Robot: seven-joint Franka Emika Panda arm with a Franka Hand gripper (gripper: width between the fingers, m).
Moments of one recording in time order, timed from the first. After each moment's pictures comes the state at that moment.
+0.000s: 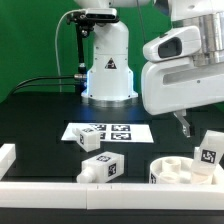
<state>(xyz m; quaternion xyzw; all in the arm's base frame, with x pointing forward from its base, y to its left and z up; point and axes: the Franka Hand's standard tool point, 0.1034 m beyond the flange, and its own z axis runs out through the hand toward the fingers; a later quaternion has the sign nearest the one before) 0.601 0.129 0.104 -0.99 -0.06 -0.04 0.10</state>
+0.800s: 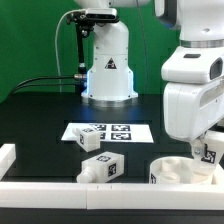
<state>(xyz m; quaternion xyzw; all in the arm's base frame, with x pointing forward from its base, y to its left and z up) 0.590 0.129 0.075 -0.92 -0.39 -0.02 0.06</state>
